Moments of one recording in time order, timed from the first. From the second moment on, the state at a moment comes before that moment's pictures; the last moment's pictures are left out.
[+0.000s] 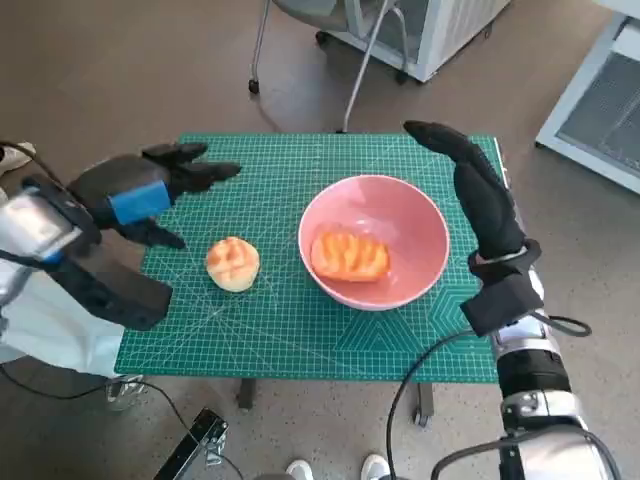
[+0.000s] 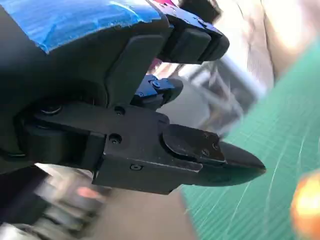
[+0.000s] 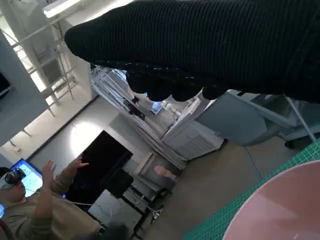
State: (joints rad) left arm -0.84 1.01 -0.44 0.33 1.18 -0.55 -0.19; right arm -0.82 -0.26 0.01 0.97 -0.16 -1.00 0.01
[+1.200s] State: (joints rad) left arm -0.93 0.83 -0.66 0.72 1.29 -0.57 -0.04; right arm -0.80 -0.27 0.00 0.92 -0.16 -1.00 0.02
